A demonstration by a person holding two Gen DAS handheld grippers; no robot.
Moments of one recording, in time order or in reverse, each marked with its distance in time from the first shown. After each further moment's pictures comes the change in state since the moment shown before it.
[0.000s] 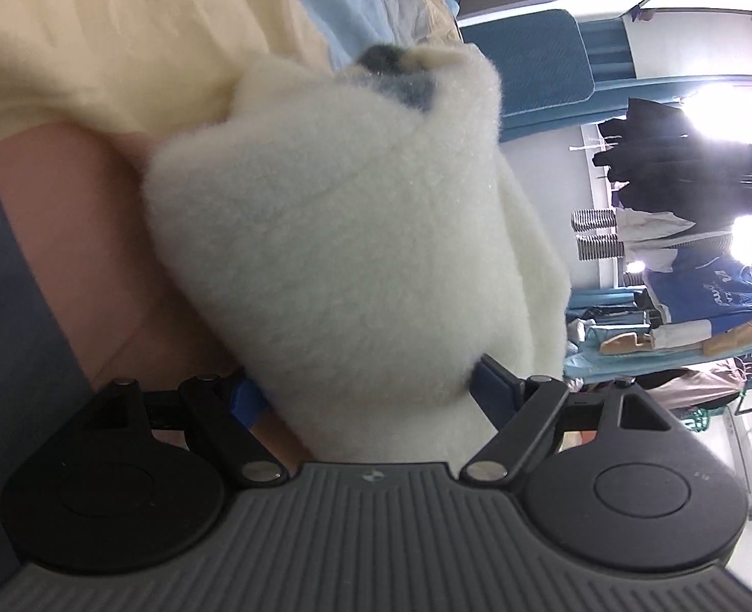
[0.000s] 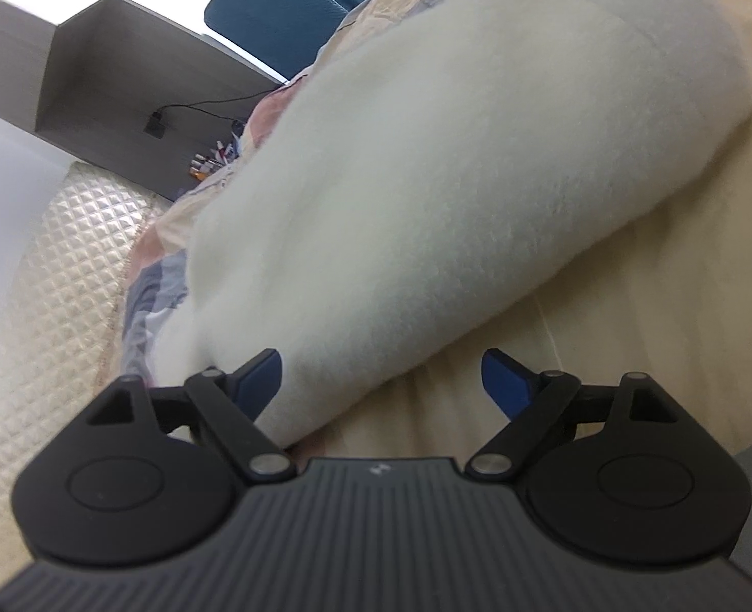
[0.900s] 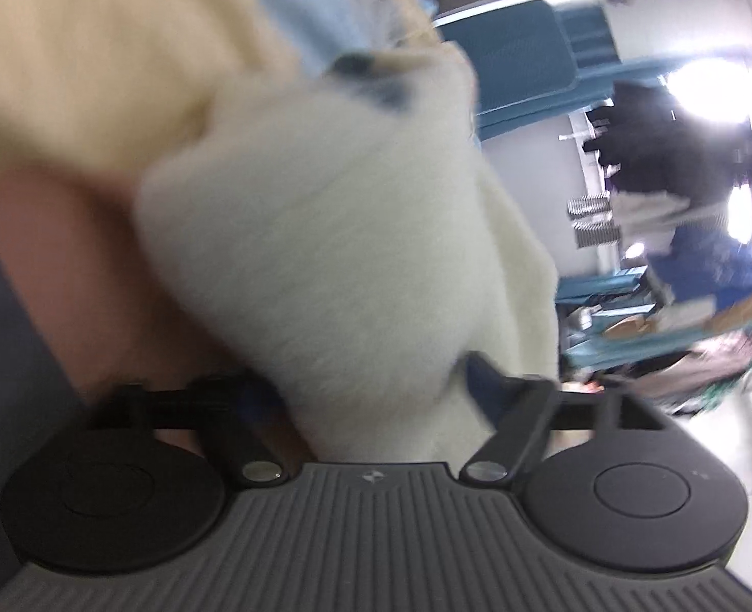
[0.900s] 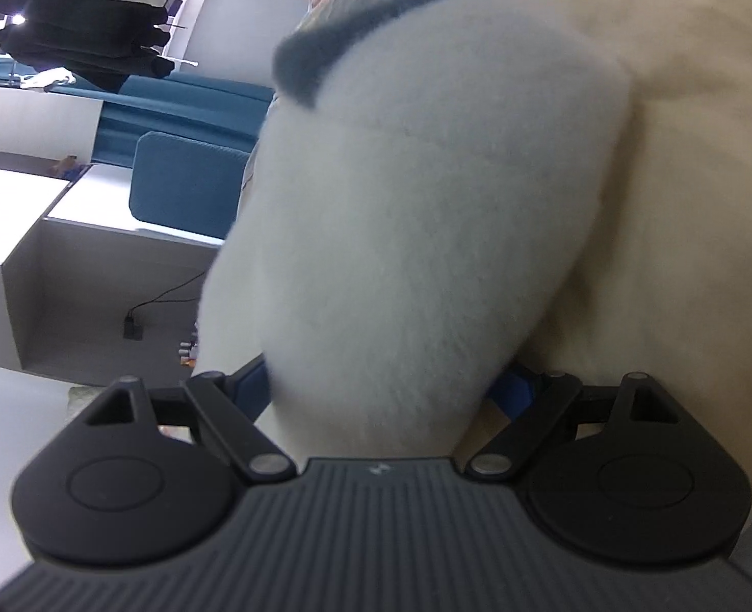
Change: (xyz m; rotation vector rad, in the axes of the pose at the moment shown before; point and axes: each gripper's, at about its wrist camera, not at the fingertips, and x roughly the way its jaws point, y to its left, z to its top) left arm -0.006 0.002 0.000 0.021 0.013 -0.022; right arm 0.002 -0.043 0.010 0.414 -0.295 -0.029
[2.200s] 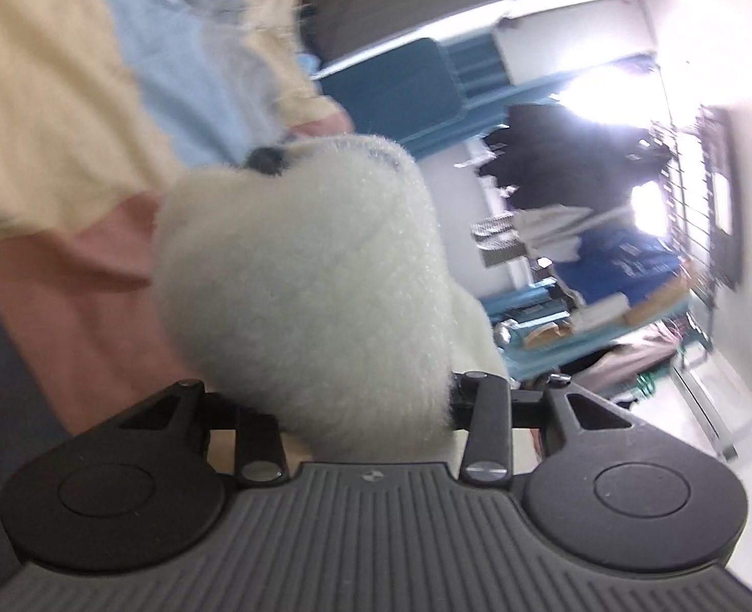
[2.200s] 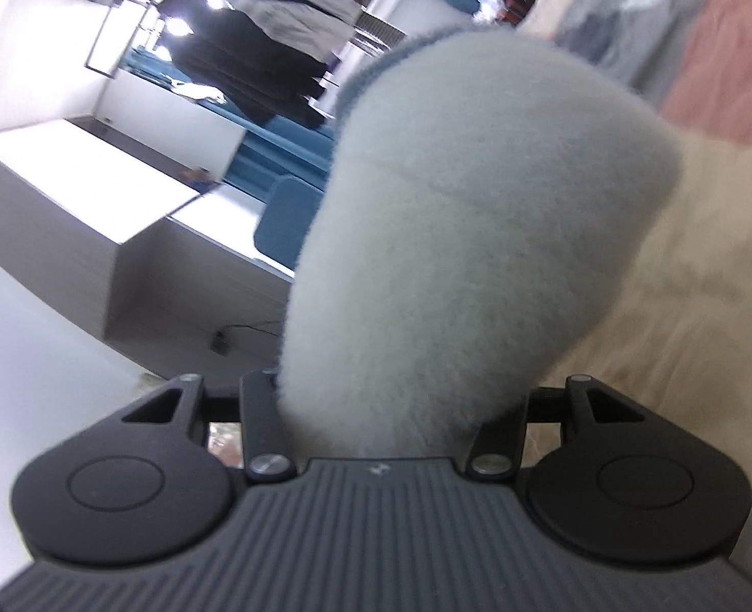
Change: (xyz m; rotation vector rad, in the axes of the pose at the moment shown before) left arm -0.081 -0.072 -0.029 0.188 -0.128 -0.190; right arm -0.108 0.037 0.014 -0.250 -0.188 0.268
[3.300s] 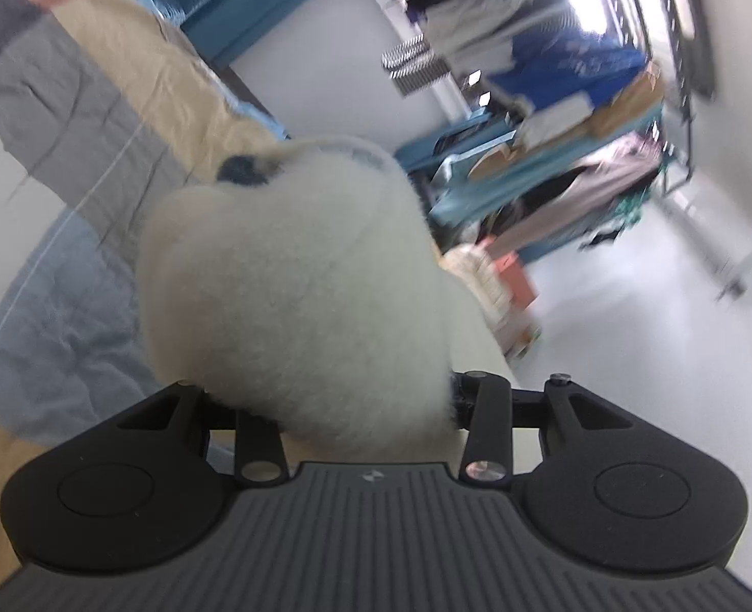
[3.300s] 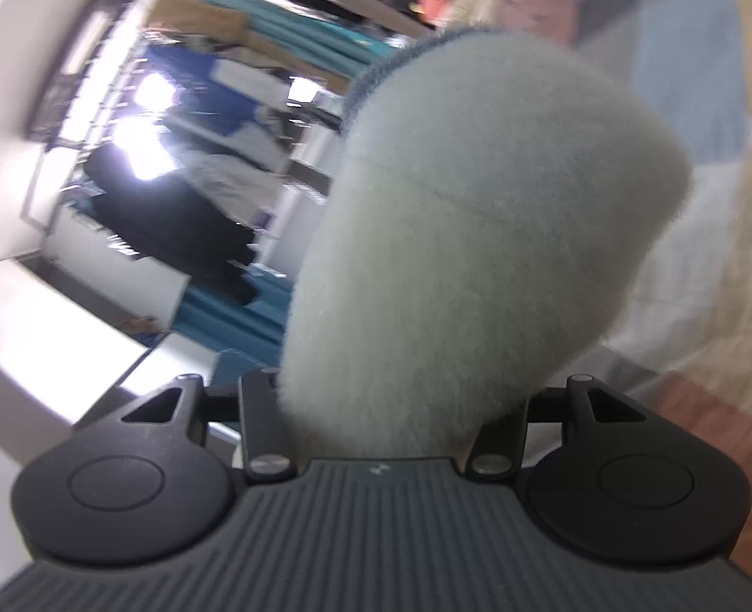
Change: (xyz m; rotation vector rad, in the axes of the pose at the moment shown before) left arm 0.357 -0.174 -0.161 0.249 0.323 -0.081; right arm 0.031 -0.139 0.284 0.112 -0.215 -0.160
